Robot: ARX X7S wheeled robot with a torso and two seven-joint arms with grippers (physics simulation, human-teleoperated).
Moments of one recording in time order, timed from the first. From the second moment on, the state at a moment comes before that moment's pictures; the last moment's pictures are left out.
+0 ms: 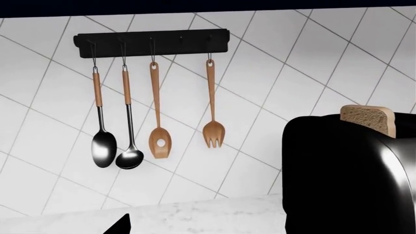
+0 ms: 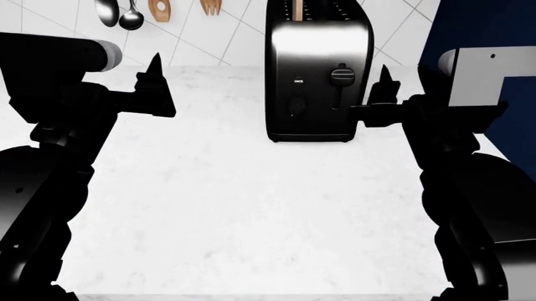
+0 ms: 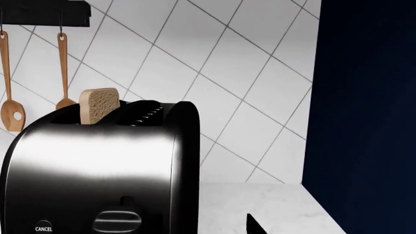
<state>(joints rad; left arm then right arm) -0.82 -0.28 -0.08 0.53 -0.36 -1.10 -0.01 0.80 0.18 0.04 -0.54 0.23 1.16 0.08</state>
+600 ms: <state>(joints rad) -0.82 -0.29 -0.08 0.52 -0.37 -1.10 -0.03 0.79 0.15 0.00 -0.59 0.29 1.21 0.08</state>
